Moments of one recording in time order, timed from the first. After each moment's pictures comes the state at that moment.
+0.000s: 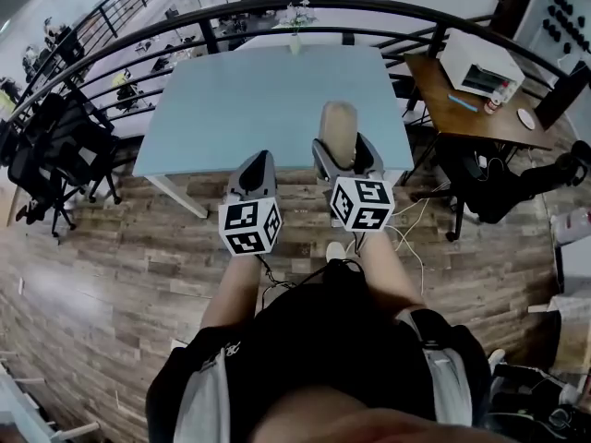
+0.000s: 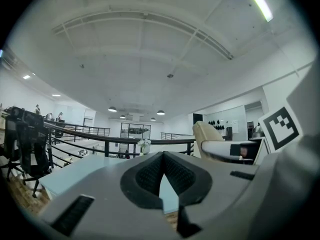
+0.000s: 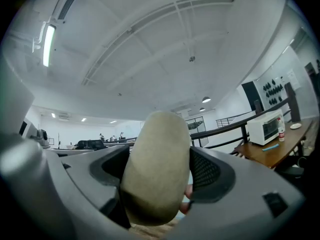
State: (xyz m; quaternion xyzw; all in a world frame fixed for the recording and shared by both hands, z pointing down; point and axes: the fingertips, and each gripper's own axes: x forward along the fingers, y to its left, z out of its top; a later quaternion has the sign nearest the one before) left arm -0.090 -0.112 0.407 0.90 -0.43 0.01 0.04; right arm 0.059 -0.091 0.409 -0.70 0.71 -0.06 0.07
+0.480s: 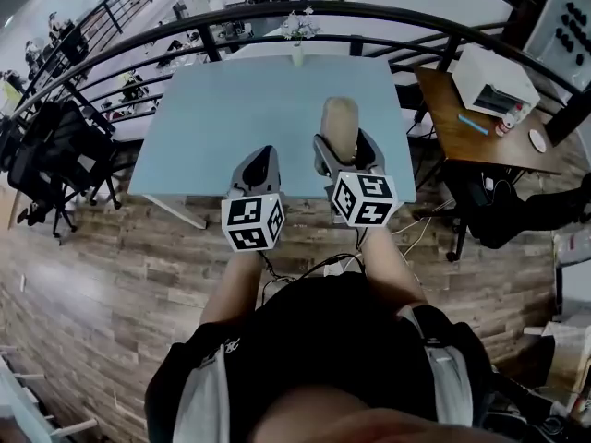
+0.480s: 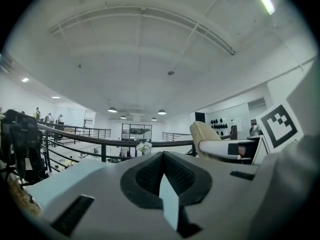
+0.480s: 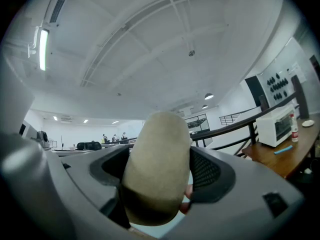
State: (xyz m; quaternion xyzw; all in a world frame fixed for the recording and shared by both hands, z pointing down) left arm -0.018 -0.214 0.390 0.90 -0.44 0.02 0.03; right arm 0.125 -0.202 0.395 -0.68 0.72 -0.07 0.07
